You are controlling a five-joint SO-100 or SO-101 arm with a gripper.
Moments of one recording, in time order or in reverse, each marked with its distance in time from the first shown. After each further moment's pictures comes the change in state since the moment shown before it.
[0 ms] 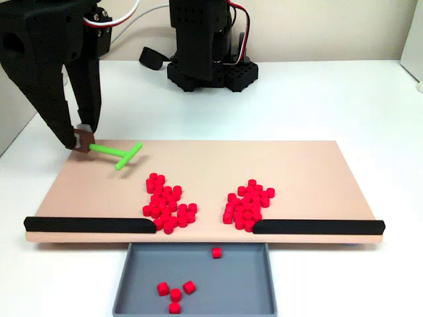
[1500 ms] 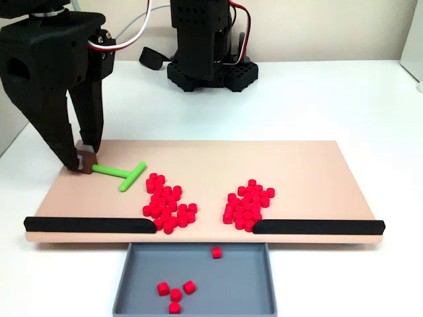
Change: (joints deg) arm -1.7 -5.3 -3.3 -2.0 0.0
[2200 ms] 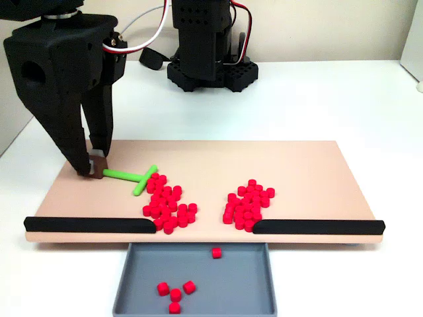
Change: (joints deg) arm -2.7 -0.1 -0.2 -0.4 0.0
